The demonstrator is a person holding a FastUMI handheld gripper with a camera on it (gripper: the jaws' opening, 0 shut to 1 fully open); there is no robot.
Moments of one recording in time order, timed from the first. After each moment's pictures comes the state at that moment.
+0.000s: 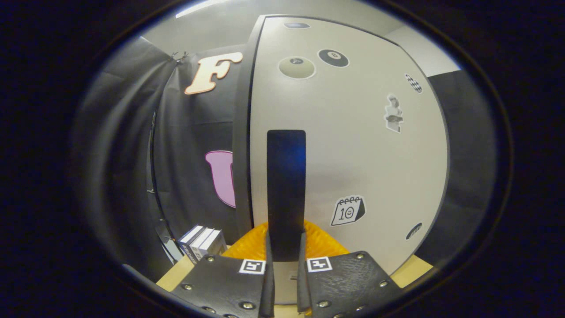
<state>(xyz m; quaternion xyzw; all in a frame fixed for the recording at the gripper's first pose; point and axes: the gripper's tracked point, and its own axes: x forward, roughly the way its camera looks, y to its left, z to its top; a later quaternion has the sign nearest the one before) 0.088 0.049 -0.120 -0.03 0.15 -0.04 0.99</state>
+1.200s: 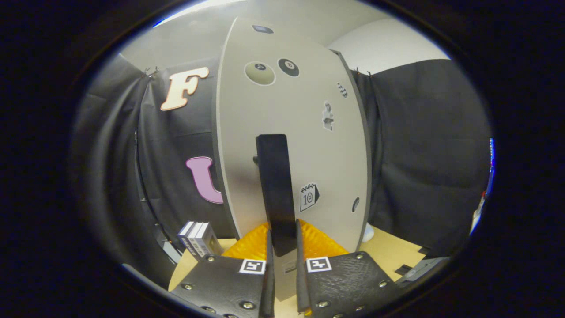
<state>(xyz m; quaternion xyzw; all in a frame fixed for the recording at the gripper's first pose) -0.025 0.010 -0.077 0.00 0.15 -0.15 0.98</state>
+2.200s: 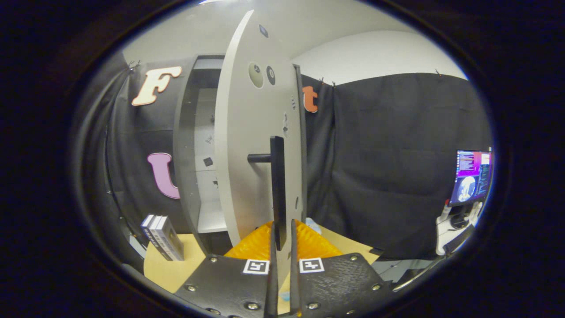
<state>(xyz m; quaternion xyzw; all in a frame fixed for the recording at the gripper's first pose) -0.138 -0.070 -0.044 -0.04 0.15 -0.29 0.95</state>
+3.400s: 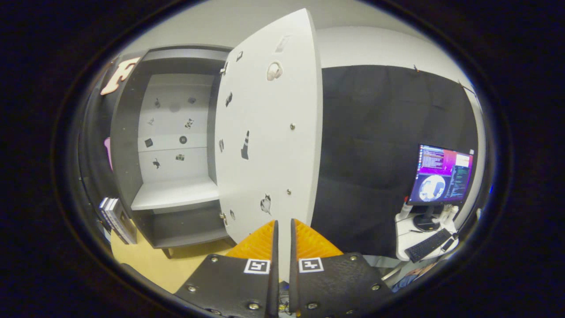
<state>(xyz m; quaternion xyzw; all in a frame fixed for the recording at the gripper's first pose) -0.231 -0.212 -0.056 -0.05 0.20 -0.38 0.90</state>
